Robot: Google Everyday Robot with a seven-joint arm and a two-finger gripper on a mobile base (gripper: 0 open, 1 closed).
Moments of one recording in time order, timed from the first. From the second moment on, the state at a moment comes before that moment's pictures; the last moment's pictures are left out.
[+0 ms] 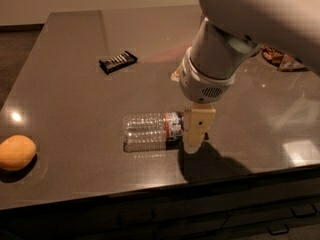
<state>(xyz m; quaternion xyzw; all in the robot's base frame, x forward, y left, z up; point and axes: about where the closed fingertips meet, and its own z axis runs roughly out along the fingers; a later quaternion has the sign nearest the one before) 0.461 -0.064 0.891 -0.73 0.67 0.01 0.15</state>
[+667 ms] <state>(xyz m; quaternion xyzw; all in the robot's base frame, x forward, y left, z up) 0.463 -0.054 0.864 -0.75 0.64 0.00 0.15</state>
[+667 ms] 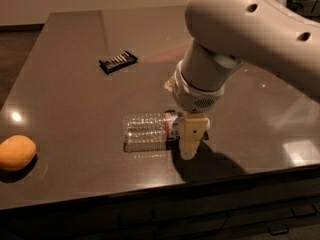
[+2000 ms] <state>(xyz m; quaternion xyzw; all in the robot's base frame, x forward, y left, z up) 0.460 -0.010 0.887 -0.76 0.64 0.03 0.11</state>
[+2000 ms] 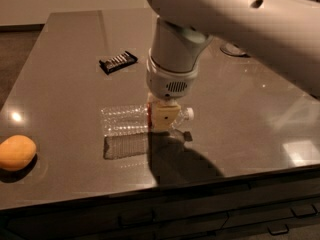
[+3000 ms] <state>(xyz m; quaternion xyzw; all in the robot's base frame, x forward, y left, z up) 0.447 0.066 0.881 -0.80 0.59 0.03 0.09</state>
